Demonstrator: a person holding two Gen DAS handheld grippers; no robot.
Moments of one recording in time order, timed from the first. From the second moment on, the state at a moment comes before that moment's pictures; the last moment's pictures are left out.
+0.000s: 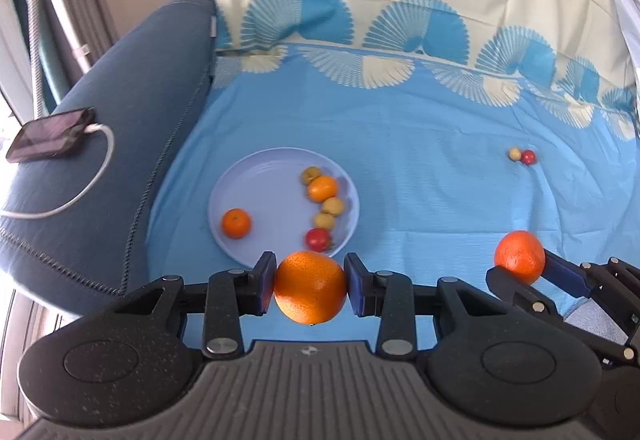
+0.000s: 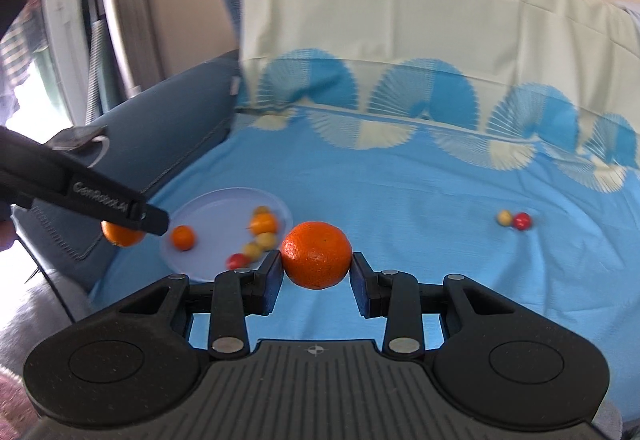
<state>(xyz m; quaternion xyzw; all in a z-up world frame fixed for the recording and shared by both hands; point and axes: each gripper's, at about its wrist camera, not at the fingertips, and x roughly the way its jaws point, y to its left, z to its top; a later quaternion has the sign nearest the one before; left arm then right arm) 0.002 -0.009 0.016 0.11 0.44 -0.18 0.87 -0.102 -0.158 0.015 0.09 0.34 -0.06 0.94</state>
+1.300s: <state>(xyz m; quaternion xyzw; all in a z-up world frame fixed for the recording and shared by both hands) 0.069 0.041 -0.014 0.07 0.47 -0.14 0.87 -0.035 -0.105 -0.009 0.03 0.39 0.01 0.92</state>
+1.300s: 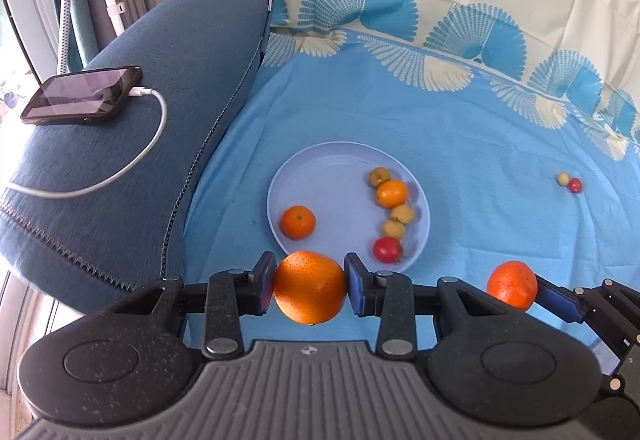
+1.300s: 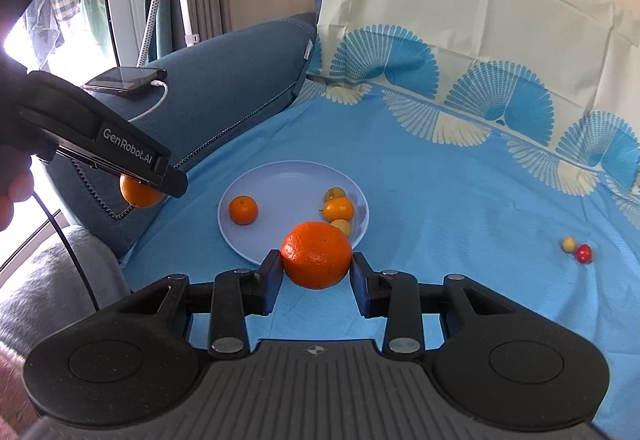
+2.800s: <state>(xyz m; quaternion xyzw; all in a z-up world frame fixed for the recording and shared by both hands) 0.078 0.058 -0.047 0.07 0.49 -0.09 0.86 -0.016 -0.097 -0.029 0.06 0.43 0.00 0.90</state>
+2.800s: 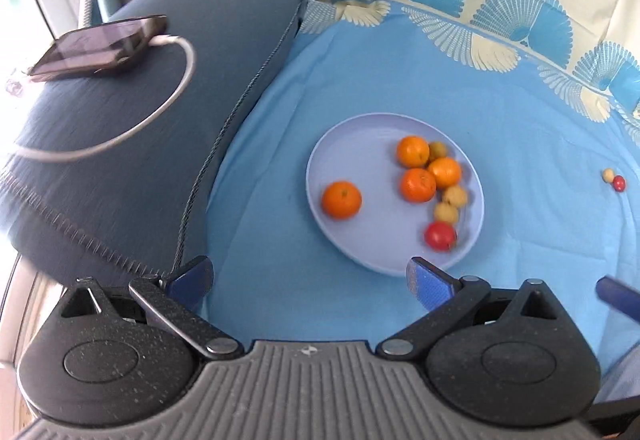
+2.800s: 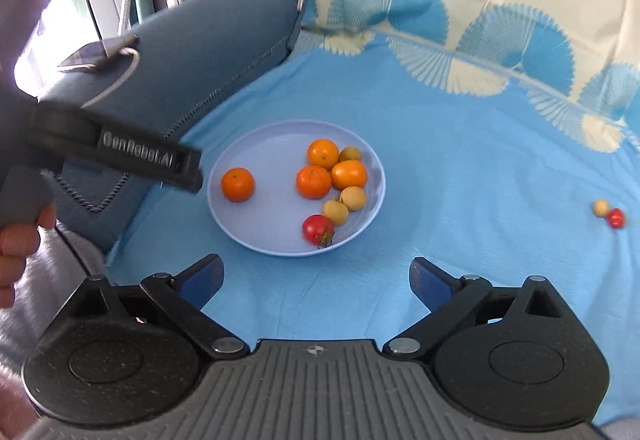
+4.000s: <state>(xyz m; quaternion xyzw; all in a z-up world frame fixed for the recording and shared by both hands) -0.029 0.069 0.017 0.08 0.39 -0.10 0.91 -0.106 -0.074 0.045 0.02 0.31 -0.04 0.95</state>
